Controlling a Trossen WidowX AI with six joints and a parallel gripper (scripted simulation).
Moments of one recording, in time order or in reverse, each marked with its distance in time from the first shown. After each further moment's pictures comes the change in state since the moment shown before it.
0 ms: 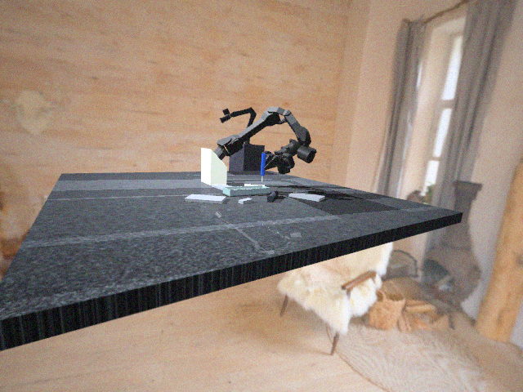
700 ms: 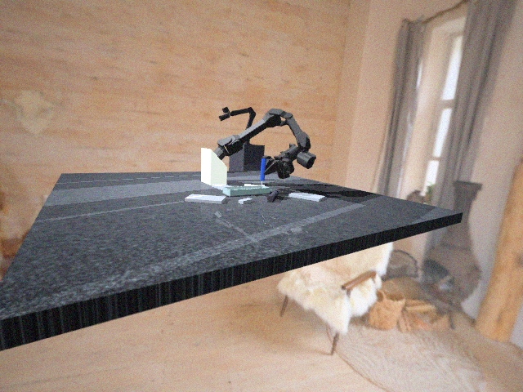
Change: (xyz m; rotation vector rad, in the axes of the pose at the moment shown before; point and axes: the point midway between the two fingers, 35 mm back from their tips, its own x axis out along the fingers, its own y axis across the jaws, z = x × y) arm 0.009 0.000 0.019 0.003 0.000 0.001
